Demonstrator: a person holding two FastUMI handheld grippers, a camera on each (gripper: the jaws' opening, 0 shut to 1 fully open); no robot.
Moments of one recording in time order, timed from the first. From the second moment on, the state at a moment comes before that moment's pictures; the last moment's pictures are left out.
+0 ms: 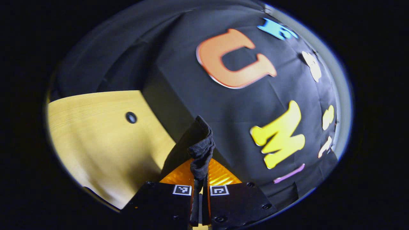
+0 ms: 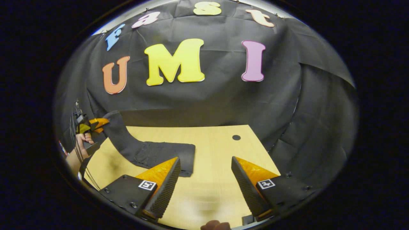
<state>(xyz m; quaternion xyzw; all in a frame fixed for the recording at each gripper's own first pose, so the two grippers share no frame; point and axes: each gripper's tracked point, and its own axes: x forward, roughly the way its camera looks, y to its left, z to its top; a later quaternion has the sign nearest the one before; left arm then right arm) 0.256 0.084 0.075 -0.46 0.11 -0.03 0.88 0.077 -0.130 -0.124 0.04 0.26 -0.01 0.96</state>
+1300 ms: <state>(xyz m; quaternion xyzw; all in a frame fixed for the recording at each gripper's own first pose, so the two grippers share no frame) 0.254 -0.249 -0.107 -0.34 0.39 -0.11 0.85 0.019 -0.245 -0.189 0.13 0.32 -0.13 0.93</state>
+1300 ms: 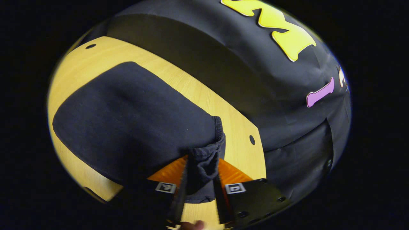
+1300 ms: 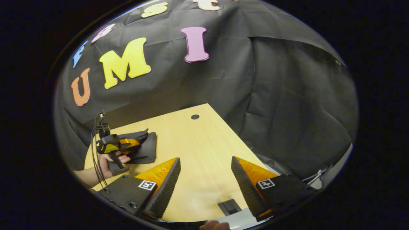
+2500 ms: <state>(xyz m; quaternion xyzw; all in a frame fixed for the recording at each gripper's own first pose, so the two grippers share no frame) 0.138 -0.065 0.253 -0.06 0.03 -0.05 1.00 0.122 -0.022 0.009 0.05 0.06 0.04 1.00</state>
